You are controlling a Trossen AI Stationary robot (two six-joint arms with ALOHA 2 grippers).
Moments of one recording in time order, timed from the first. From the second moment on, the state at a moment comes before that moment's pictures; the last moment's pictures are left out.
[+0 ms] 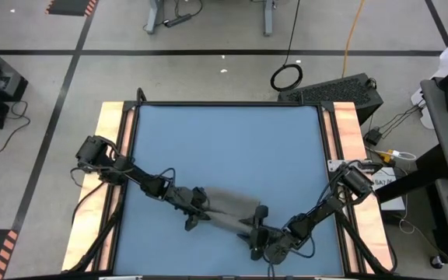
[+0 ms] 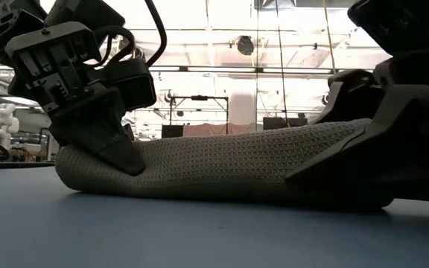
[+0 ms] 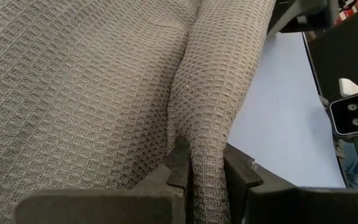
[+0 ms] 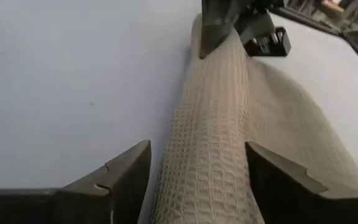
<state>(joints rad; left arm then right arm) -0.34 1.79 0.56 0.61 0.12 -0.68 0.74 2.07 0.92 0.45 0.86 0.25</state>
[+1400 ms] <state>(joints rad) -0.64 1.74 0.56 0.59 -0.57 -0.10 0.74 2.06 0.91 0.24 0.82 0.93</state>
